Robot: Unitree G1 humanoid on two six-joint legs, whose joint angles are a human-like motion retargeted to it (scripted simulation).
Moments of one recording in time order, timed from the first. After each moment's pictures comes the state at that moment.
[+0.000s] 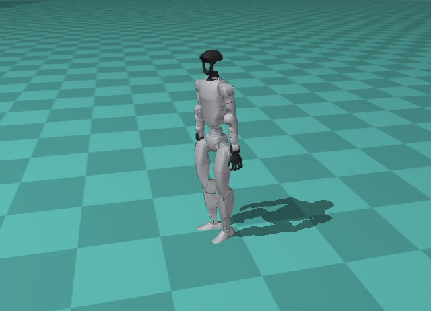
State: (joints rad) left arm 0.12 0.06 0.27 1.45 0.65 0.03 -0.04; right arm 0.02 -0.13 -0.34 1.55 -0.51 0.03 0.02; waist -0.05 -0.01 0.00; left_leg -0.02 -0.08 0.11 0.04 0.04 0.07; right_leg 0.02 -0.05 -0.50 0.02 -0.14 0.08
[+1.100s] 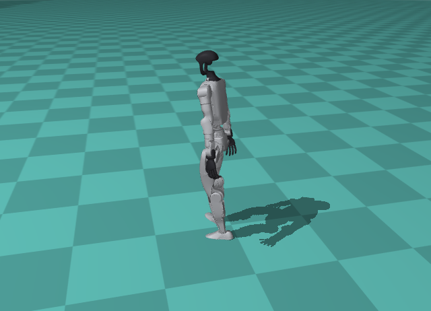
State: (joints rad) left arm 0.09 0.21 0.23 1.51 0.67 0.00 0.06; right arm 0.00 -0.18 -0.34 1.54 -0.44 0.01 0.09; waist -0.02 0.02 0.09; left_leg 0.00 -0.07 0.13 0.08 -0.05 0.16; right_leg -0.15 -0.16 -0.57 0.16 -0.11 -0.09
